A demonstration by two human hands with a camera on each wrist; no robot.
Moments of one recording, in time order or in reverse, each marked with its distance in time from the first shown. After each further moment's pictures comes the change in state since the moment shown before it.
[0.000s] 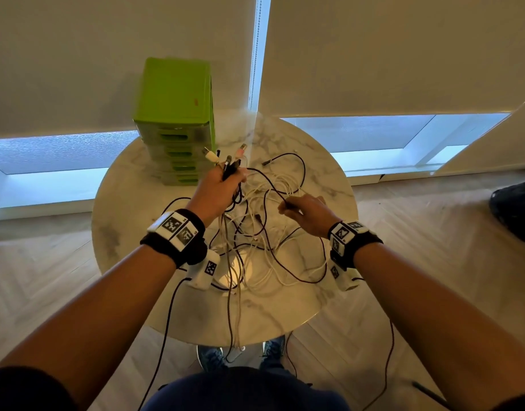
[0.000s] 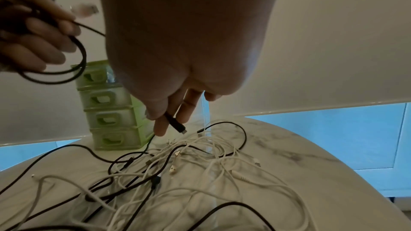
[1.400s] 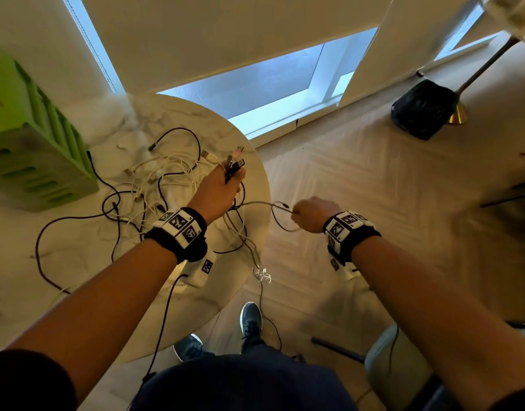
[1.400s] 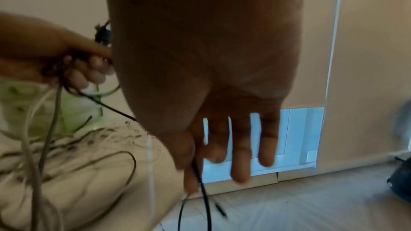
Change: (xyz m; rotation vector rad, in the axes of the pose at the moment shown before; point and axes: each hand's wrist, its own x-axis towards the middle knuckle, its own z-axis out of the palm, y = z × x) left_hand -0.025 0.011 0.222 0.269 -0.413 0.065; right_hand -0.202 0.104 -0.029 -0.252 -0.231 0.683
